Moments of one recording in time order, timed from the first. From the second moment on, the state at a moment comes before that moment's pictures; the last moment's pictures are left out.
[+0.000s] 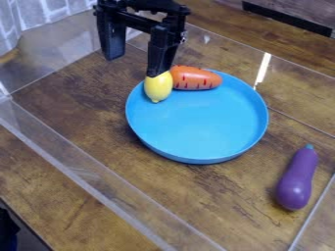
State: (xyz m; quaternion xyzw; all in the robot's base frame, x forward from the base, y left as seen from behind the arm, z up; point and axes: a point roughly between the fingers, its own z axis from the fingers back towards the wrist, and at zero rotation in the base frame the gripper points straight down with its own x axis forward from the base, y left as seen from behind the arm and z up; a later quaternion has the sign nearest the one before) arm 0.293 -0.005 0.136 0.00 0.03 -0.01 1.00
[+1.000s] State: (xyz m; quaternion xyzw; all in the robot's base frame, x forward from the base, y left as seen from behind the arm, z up) arm 0.301 0.015 0.115 0.00 0.06 0.00 1.00
